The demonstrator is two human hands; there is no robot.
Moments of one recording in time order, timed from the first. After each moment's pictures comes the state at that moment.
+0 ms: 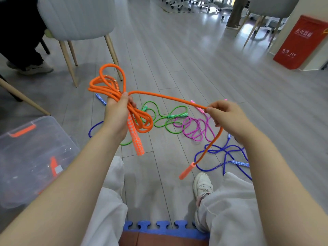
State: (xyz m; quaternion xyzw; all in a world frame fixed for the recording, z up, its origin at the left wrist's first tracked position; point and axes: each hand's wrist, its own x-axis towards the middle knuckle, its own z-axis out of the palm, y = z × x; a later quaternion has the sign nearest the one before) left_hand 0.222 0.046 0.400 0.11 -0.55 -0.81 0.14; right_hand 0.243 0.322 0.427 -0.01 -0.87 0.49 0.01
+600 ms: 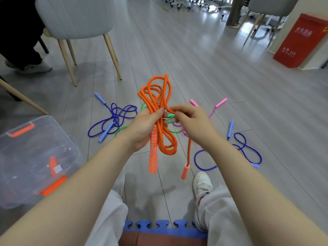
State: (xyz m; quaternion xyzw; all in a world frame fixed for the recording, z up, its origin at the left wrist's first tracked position) left_hand 0.246 0.093 0.391 0.01 -0.59 -0.80 -0.11; right_hand 0.257 0.243 0.413 0.06 -0.84 0.54 0.03
